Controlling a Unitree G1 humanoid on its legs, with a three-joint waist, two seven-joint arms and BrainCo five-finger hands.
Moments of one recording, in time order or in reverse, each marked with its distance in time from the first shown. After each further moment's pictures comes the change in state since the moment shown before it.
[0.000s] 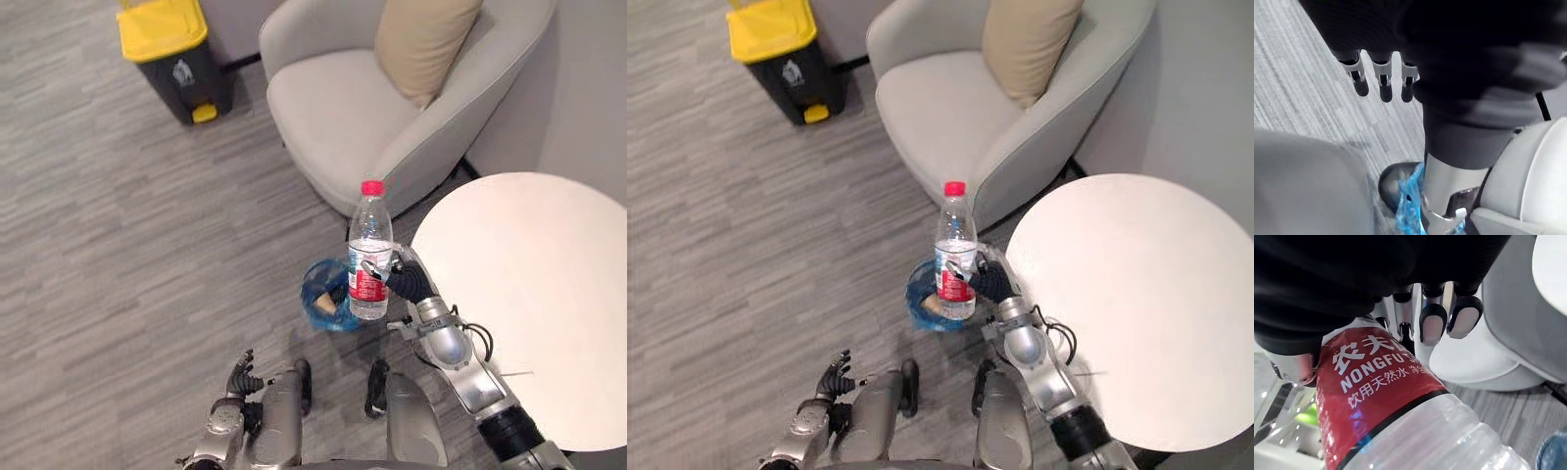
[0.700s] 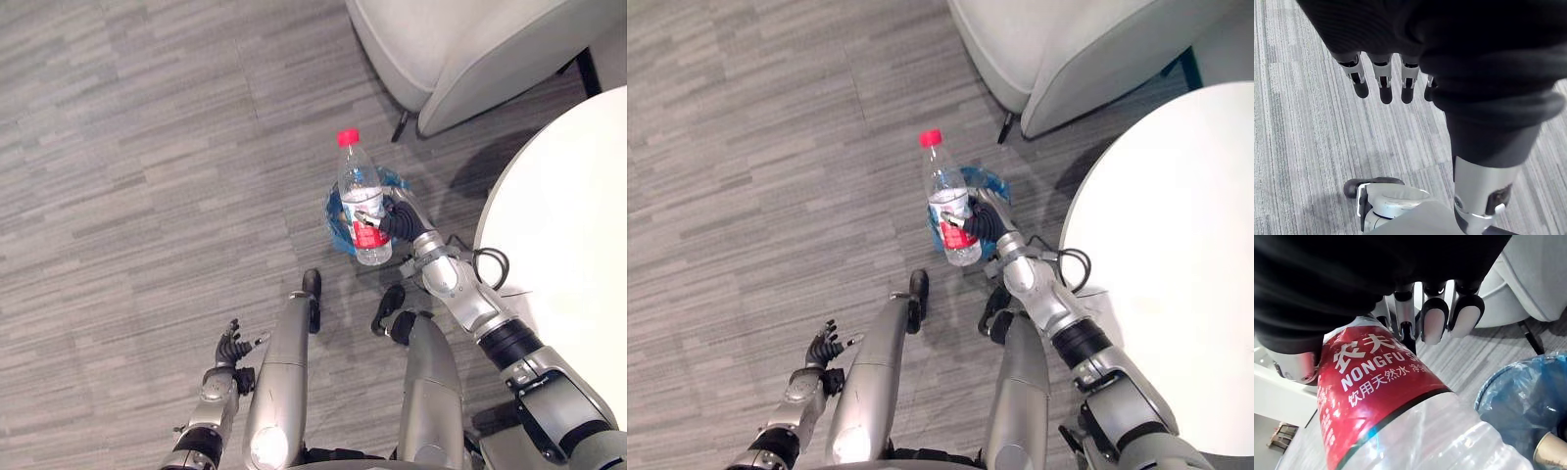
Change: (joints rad) left arm -0.145 -0.011 0.079 -0.051 -0.071 -0.004 0.054; right arm -0.451 -0.073 0.087 0.270 -0.025 0.058 -0.074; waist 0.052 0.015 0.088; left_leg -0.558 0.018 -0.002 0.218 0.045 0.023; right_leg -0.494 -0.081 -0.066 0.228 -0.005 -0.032
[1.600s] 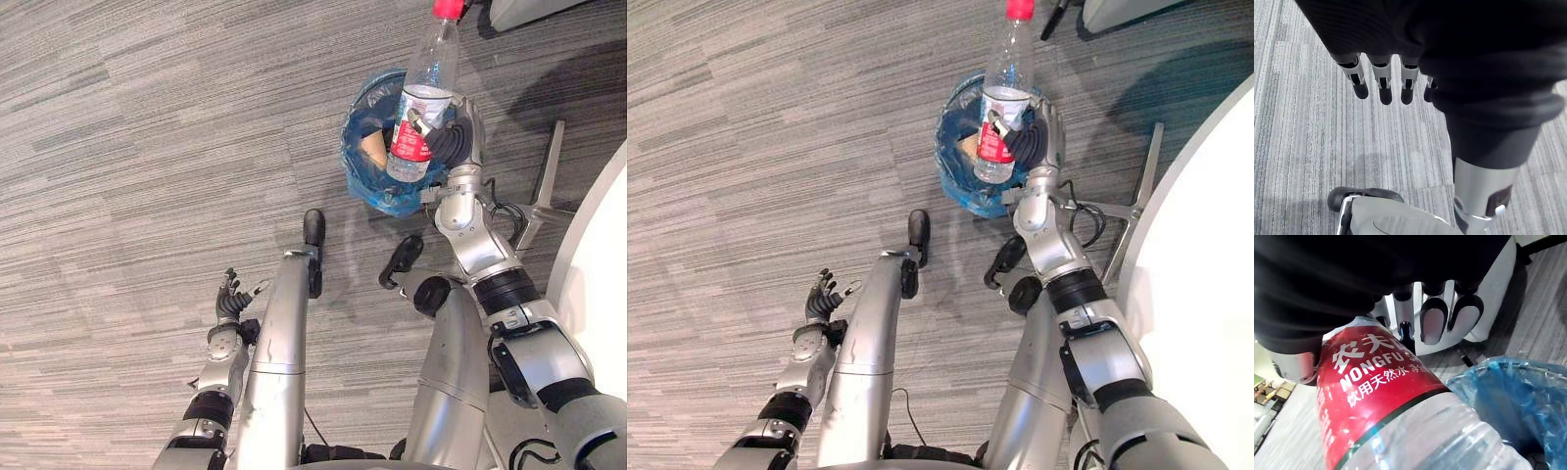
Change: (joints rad) left arm -0.079 -0.029 0.038 -0.109 -0.078 -0.035 0.048; right arm -0.221 0.059 -0.222 0.165 -0.005 0.097 -0.234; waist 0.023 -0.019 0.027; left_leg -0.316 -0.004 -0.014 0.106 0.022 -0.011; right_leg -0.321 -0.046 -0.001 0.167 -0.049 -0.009
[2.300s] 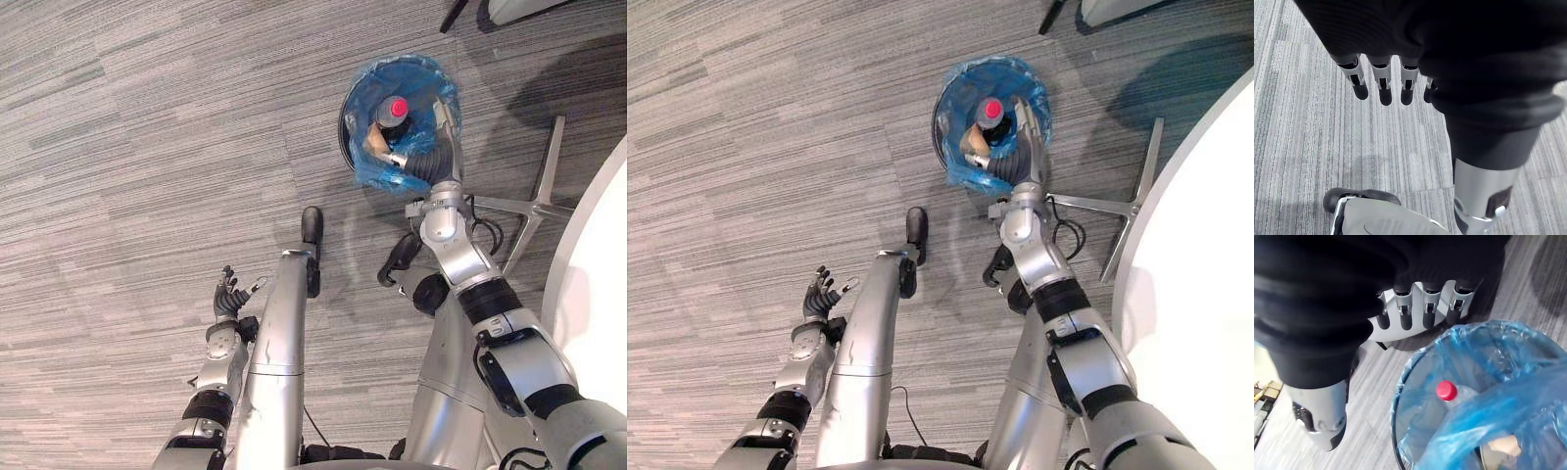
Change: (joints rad) left arm 0.000 0.006 0.003 -0.016 -0.005 0.003 0.000; right arm 0.124 0.096 0.003 -0.085 0.005 -0.025 0.047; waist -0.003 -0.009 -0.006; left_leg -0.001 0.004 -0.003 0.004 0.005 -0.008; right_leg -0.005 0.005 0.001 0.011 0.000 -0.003
